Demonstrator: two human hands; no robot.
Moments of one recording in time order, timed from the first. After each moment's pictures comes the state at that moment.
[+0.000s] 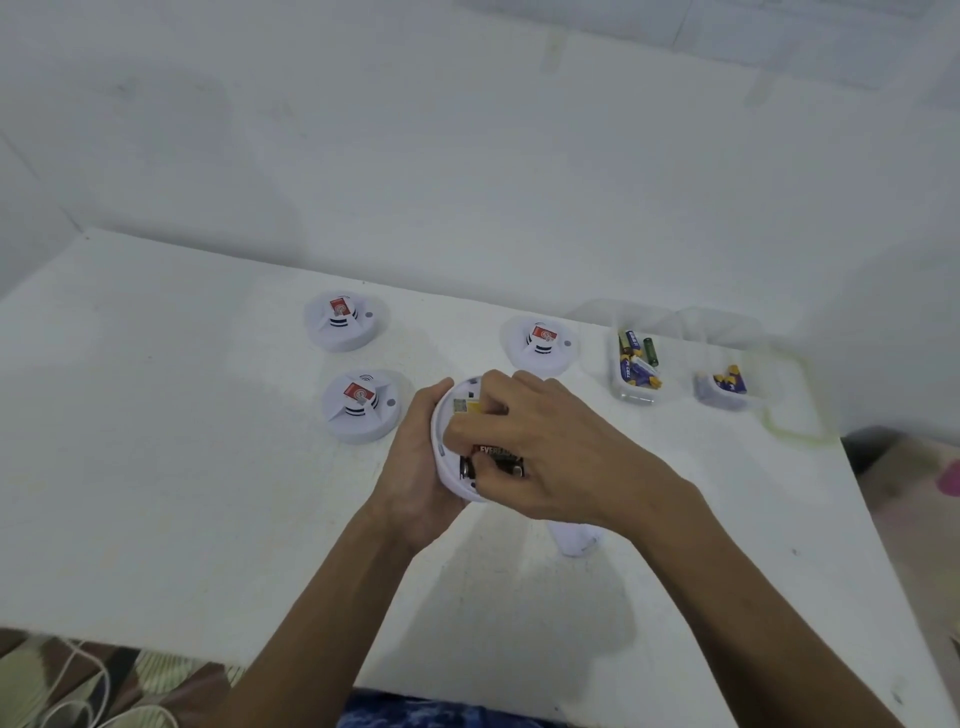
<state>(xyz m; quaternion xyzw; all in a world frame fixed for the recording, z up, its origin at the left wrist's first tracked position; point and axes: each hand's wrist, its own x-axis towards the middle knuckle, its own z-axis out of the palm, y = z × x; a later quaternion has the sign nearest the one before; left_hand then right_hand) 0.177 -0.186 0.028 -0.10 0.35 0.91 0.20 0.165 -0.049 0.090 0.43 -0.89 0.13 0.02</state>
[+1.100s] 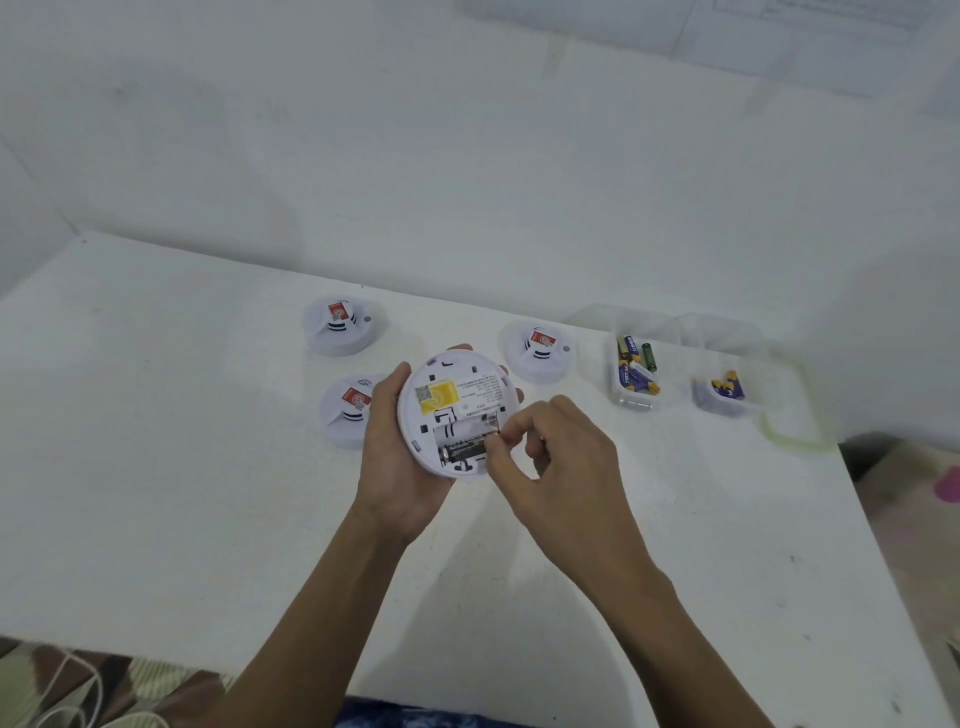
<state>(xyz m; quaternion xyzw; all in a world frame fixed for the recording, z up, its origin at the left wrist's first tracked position) 0.172 -0.191 0.036 -0.06 0.31 0.94 0.09 0.200 -0.055 0.071 0.11 -0.92 0.36 0.12</state>
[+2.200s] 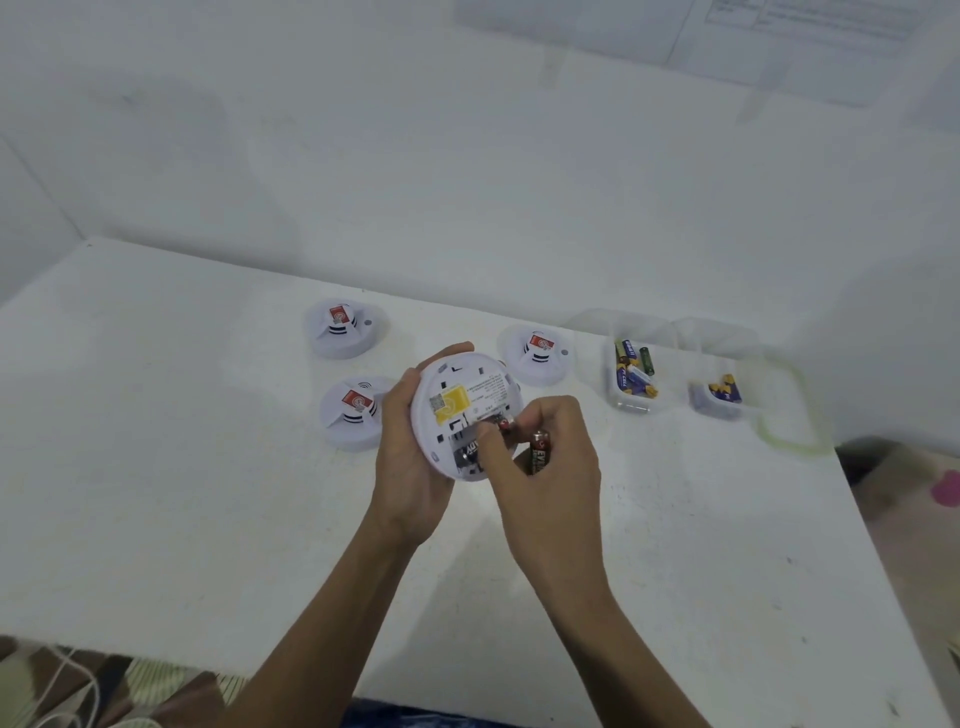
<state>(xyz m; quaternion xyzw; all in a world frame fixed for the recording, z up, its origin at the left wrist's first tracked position) 0.175 -0.185 0.037 -0.03 0.45 0.89 0.02 0.213 -0.082 0.076 -0.05 -0.82 0.55 0.11</state>
